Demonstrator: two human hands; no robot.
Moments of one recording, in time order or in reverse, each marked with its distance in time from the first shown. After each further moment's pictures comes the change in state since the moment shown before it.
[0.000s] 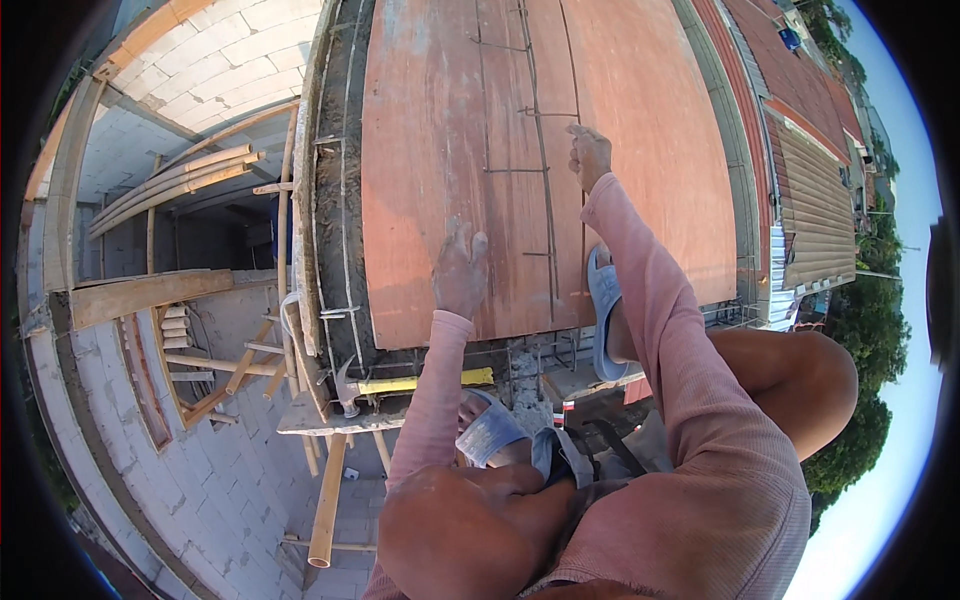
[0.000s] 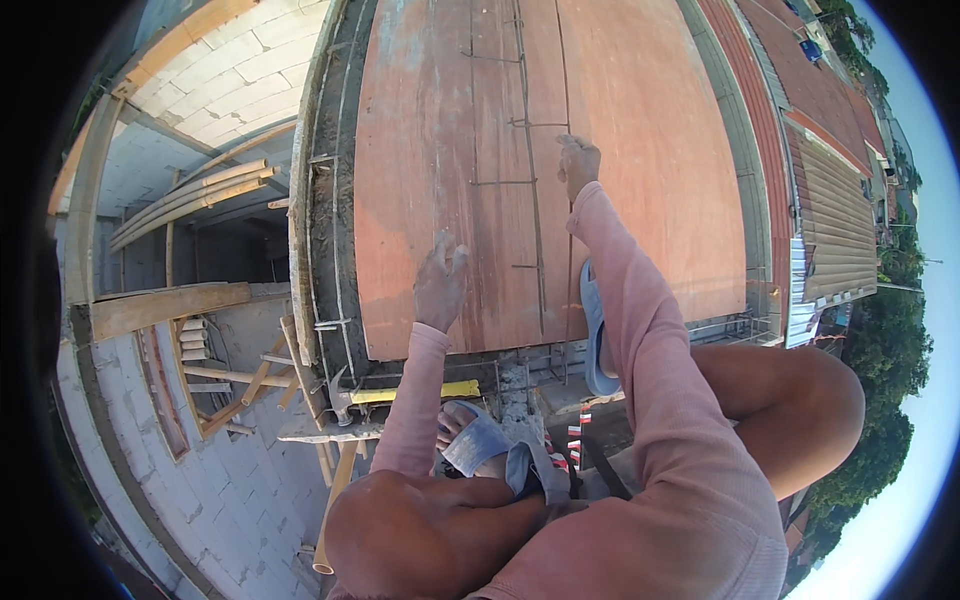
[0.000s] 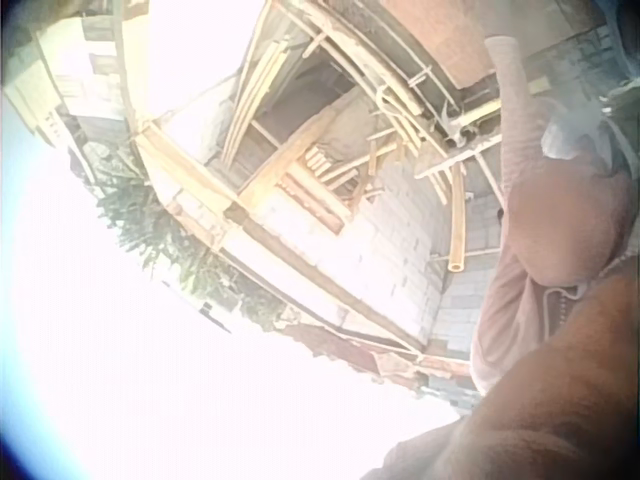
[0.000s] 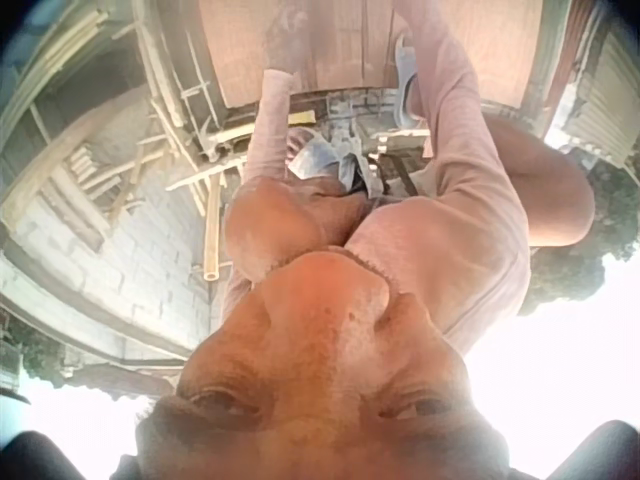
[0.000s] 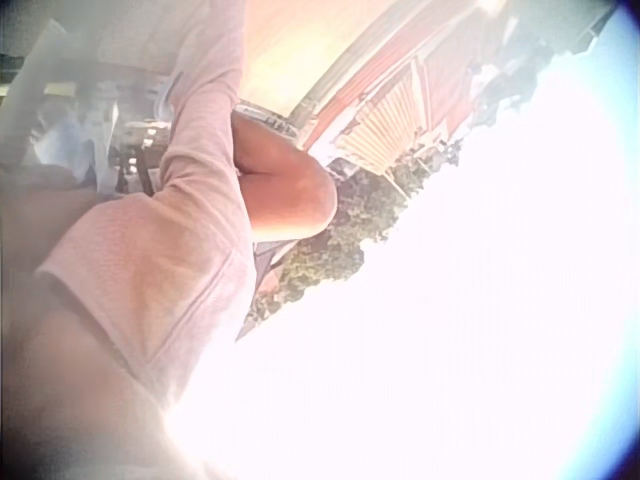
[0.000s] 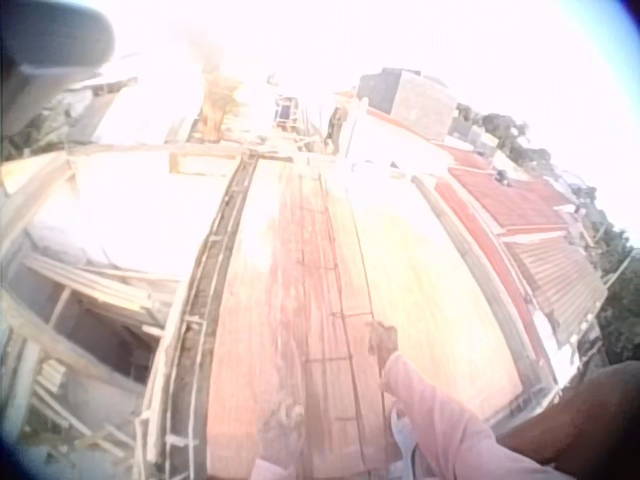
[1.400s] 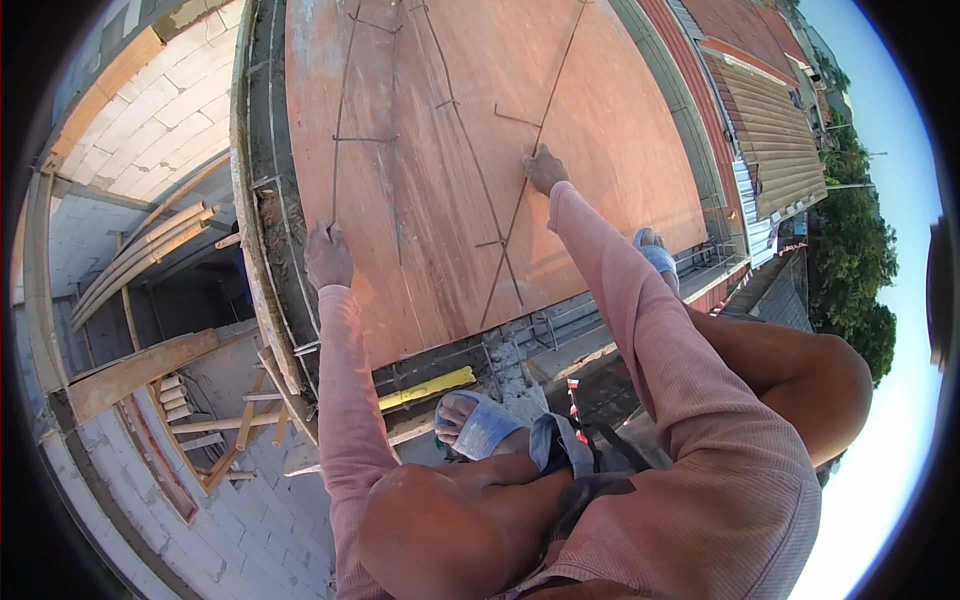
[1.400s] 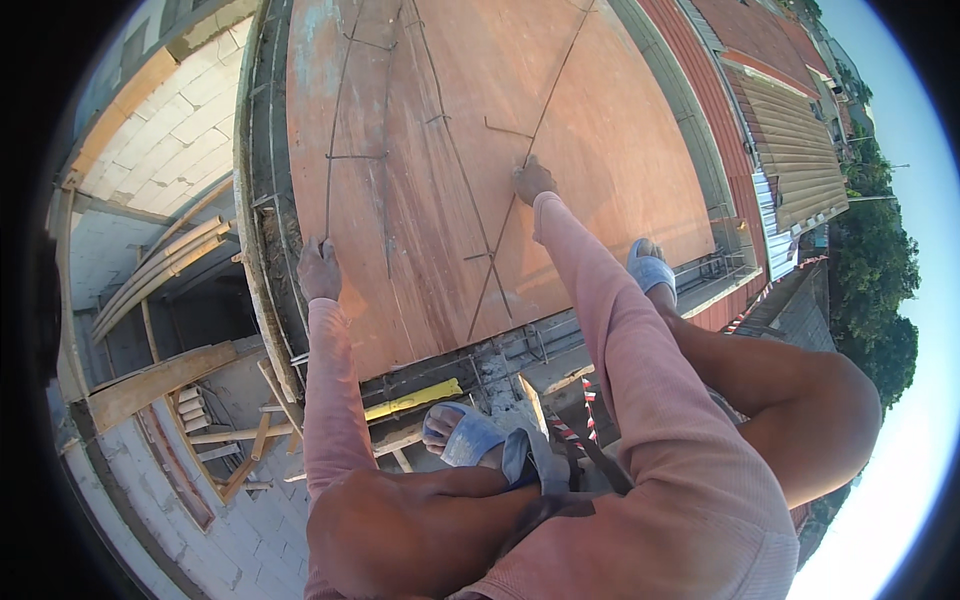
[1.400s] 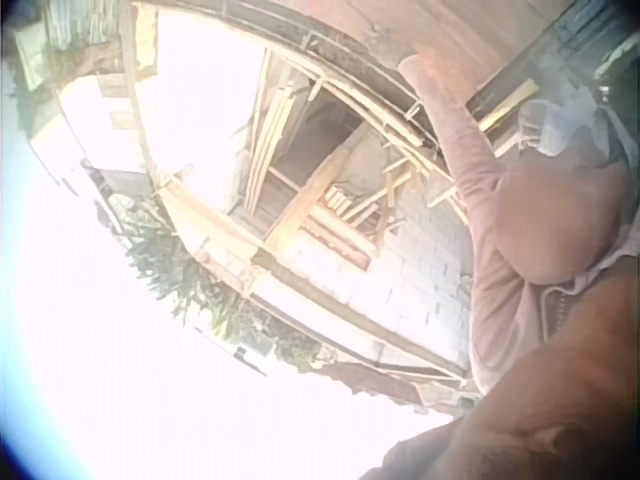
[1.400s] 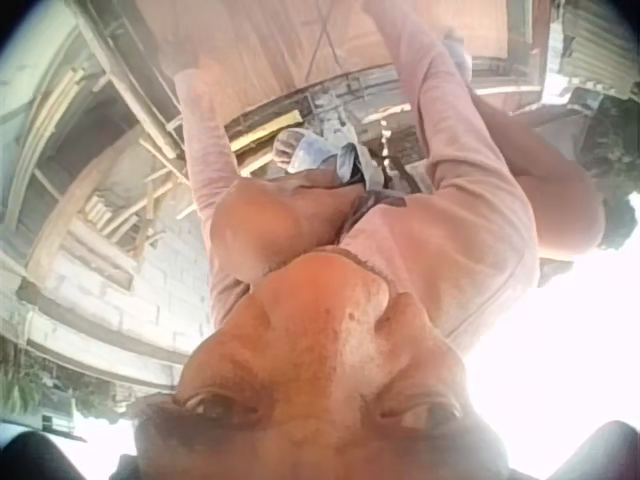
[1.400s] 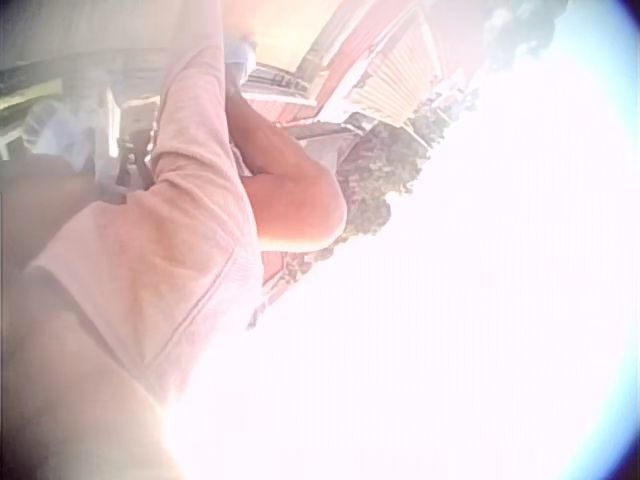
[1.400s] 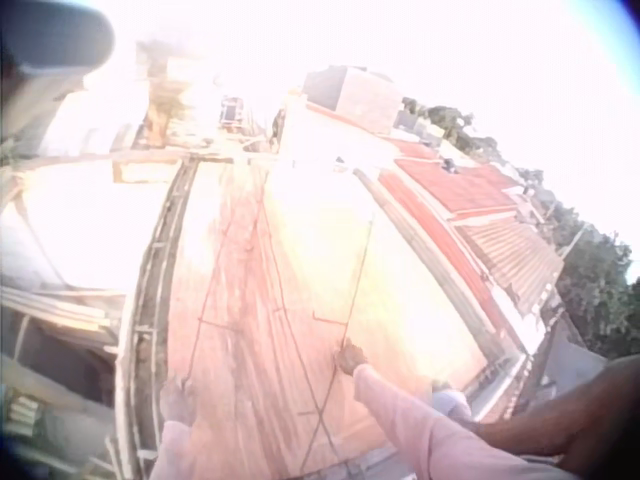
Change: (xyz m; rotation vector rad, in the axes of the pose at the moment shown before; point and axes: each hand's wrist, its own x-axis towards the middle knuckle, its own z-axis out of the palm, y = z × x) left_hand 0.101 -0.091 -0.070 0.471 0.276 0.152; right_hand -0.003 0.066 -0.077 -1.156 0.152 -0.154
